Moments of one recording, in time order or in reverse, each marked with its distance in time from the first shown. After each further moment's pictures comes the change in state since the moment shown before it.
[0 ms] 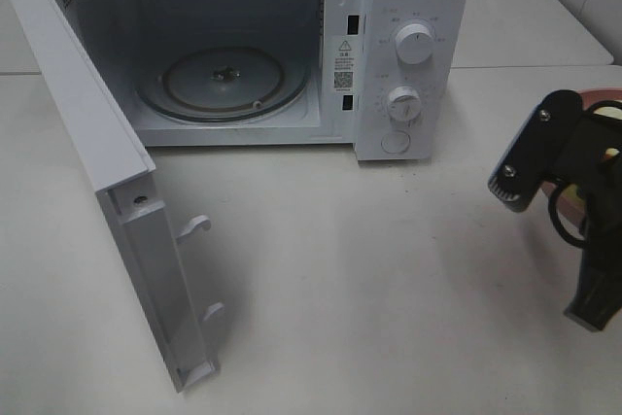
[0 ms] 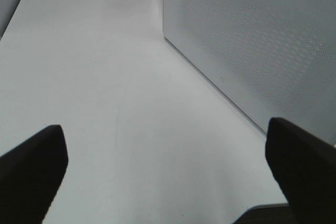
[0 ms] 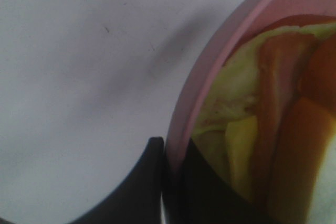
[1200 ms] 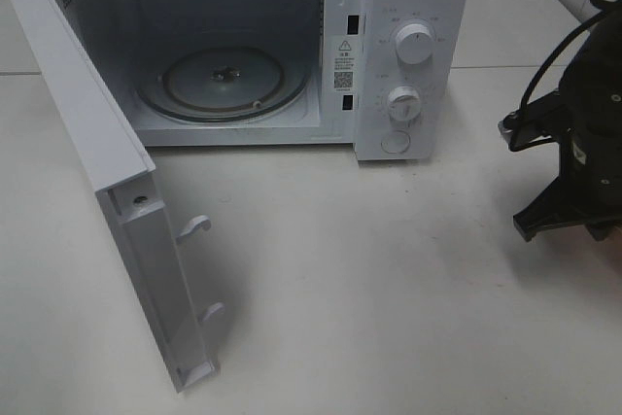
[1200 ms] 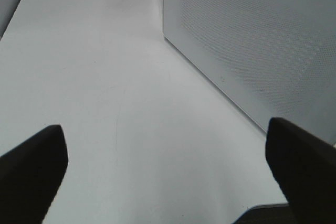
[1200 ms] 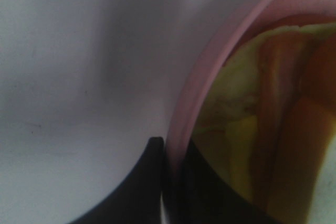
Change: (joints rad) left arm 0.000 0.000 0.000 0.000 0.000 0.000; right arm -0.356 0.495 -0.249 -0.019 -0.071 0.332
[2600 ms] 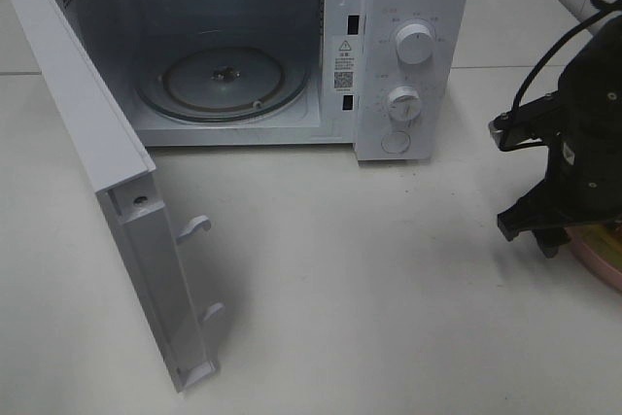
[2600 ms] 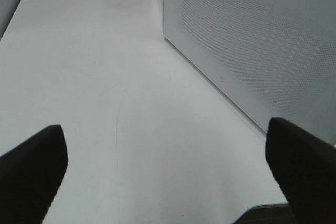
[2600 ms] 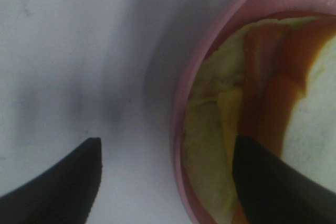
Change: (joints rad) left arm 0.000 0.000 0.000 0.000 0.000 0.000; right arm -0.010 -0.020 -0.001 0.142 -0.056 -0.109
